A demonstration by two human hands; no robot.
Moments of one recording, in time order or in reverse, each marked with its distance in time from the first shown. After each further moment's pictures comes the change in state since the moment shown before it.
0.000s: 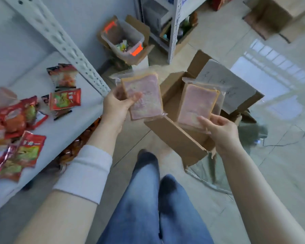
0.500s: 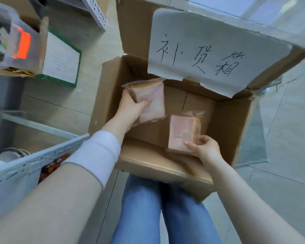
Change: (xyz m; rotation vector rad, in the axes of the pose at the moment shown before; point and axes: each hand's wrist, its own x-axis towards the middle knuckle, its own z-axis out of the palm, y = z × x) left_hand 0.267 -0.219 0.271 0.554 -0.498 -0.311; right_hand 0.279 0.178 0.015 0.051 0.184 0.654
